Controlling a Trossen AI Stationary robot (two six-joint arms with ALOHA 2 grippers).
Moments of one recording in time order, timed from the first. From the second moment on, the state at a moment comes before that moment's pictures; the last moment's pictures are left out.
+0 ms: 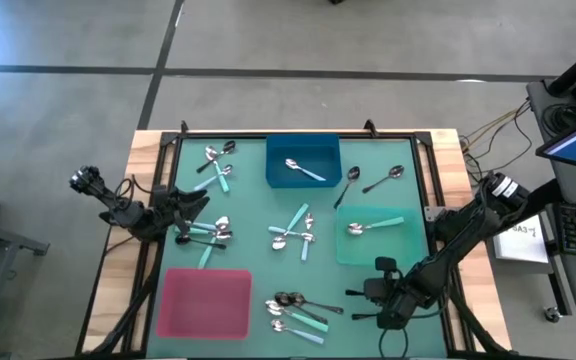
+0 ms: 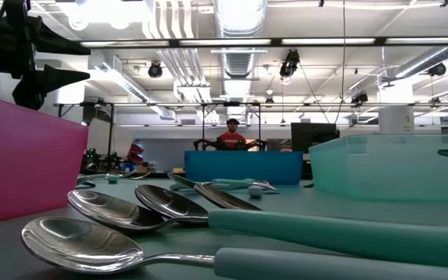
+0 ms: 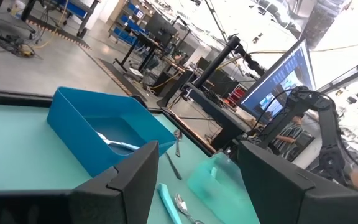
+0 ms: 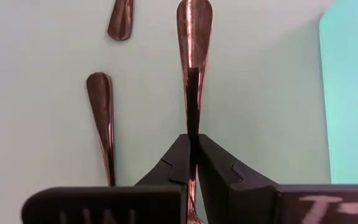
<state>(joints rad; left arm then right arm) -0.60 0.01 0.02 0.16 -1.12 -0.51 0.83 1.57 0.85 -0.52 0.26 0.88</state>
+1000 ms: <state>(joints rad) -0.54 0.07 0.02 0.55 -0.72 -0.32 0.61 1.44 0.86 -0.29 0.35 0.61</state>
